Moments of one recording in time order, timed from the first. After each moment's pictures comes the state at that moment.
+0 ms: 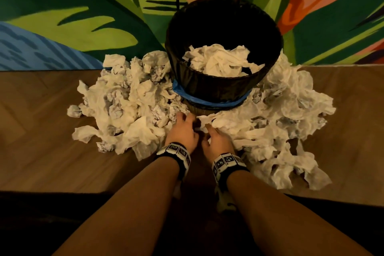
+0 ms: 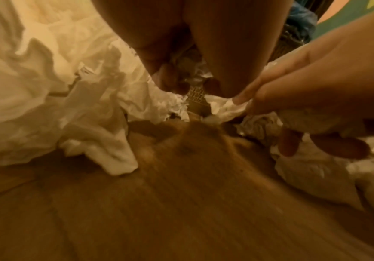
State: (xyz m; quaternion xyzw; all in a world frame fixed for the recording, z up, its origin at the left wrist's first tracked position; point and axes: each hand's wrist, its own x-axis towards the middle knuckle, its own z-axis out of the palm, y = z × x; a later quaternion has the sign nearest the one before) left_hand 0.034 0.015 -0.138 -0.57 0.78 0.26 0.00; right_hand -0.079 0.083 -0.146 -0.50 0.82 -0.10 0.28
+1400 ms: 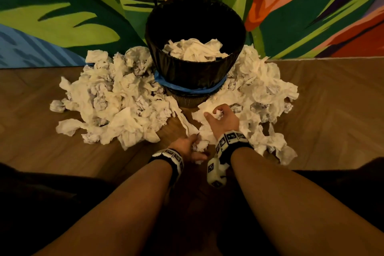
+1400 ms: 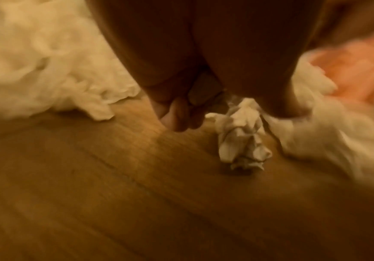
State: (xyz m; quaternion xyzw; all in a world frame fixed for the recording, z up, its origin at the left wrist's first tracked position) left_hand 0.025 0.084 -0.149 -0.41 0.80 0.41 0.15; right_hand -0.125 0.114 -0.090 -0.30 0.86 -0.34 0.25
